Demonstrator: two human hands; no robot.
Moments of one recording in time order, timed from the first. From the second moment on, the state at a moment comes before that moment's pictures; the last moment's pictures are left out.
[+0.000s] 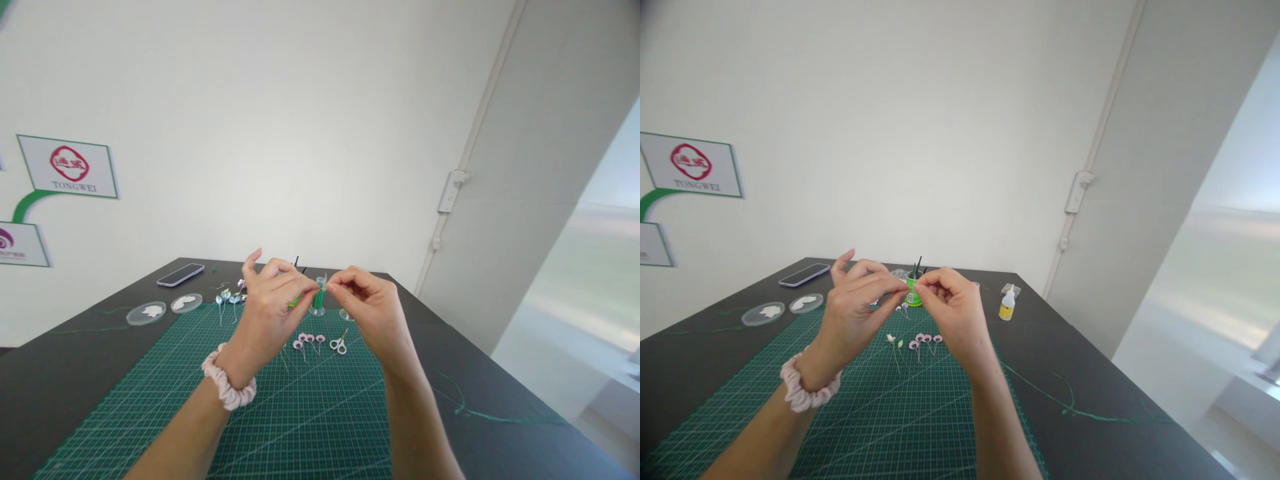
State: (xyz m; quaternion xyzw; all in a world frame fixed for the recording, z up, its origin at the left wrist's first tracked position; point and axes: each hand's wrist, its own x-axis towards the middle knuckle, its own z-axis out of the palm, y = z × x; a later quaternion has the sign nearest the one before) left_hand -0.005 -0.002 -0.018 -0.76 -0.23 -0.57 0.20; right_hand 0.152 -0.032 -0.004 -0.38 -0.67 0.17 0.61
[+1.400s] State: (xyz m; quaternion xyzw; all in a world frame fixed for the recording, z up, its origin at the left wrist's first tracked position) left_hand -0.007 -0.007 -0.010 -0.76 -0.26 -0.60 0.02; right_hand 0.155 -0.025 -0.007 -0.31 -0.67 0.30 0.61
